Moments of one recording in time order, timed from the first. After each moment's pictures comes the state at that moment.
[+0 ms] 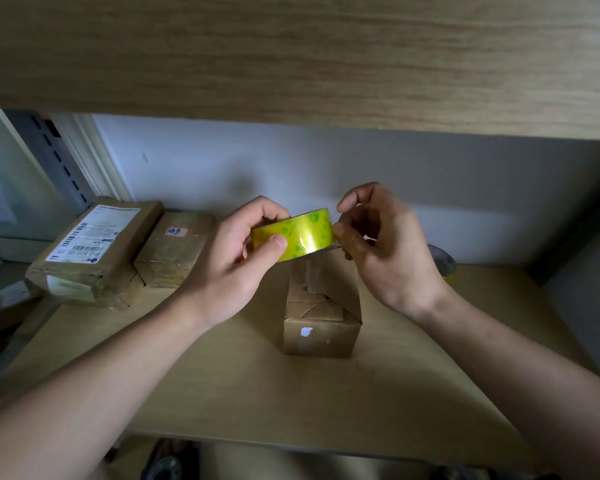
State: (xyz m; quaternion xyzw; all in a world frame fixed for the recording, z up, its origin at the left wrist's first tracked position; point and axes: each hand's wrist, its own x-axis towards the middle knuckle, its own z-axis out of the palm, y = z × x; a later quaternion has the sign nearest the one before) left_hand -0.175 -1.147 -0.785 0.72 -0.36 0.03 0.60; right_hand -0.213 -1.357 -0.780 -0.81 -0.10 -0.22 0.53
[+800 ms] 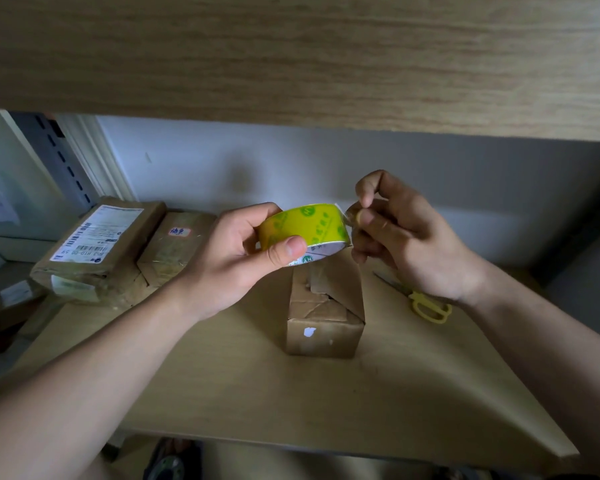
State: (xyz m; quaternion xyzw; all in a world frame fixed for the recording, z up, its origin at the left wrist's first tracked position) left_hand -0.171 -1.144 -0.779 0.69 -0.36 -0.03 0.62; right_hand -0.215 -1.376 -0.755 -0.75 -0.21 -0.06 0.63
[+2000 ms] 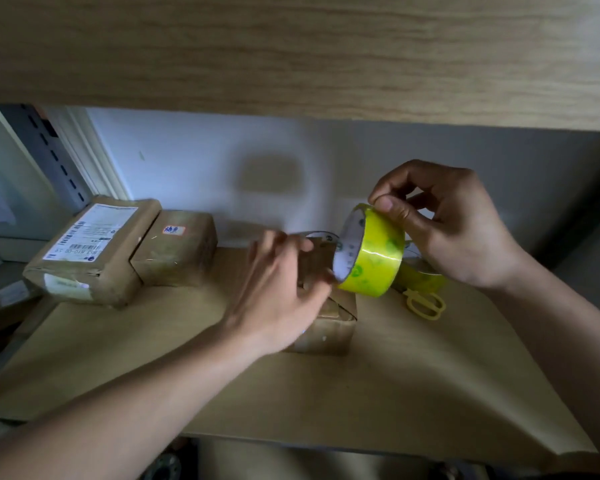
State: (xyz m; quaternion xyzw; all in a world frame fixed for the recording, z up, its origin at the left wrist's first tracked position) left_hand -0.199 -1.188 -0.815 0.91 -0.23 0.09 0.32; right_hand -0.226 -1.410 -0.734 -0.87 -0.19 -0.24 0.38
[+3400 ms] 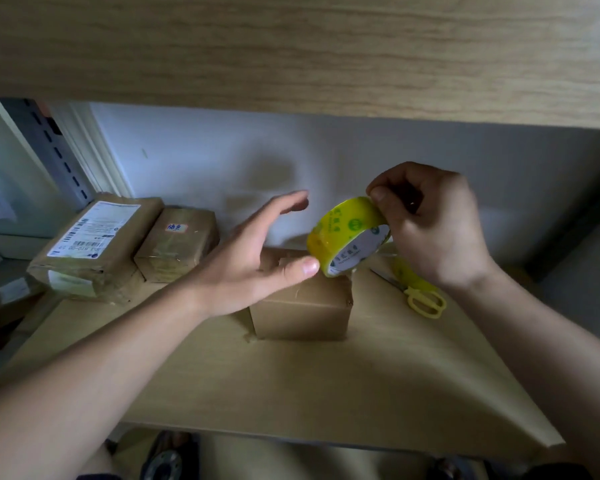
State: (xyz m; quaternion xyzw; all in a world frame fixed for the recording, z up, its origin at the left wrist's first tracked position) left_hand -0.175 -1.147 -0.781 0.80 -0.38 -0.03 0.46; right_hand -0.221 -1.386 -0.744 -0.87 -0.02 -0.31 0.39
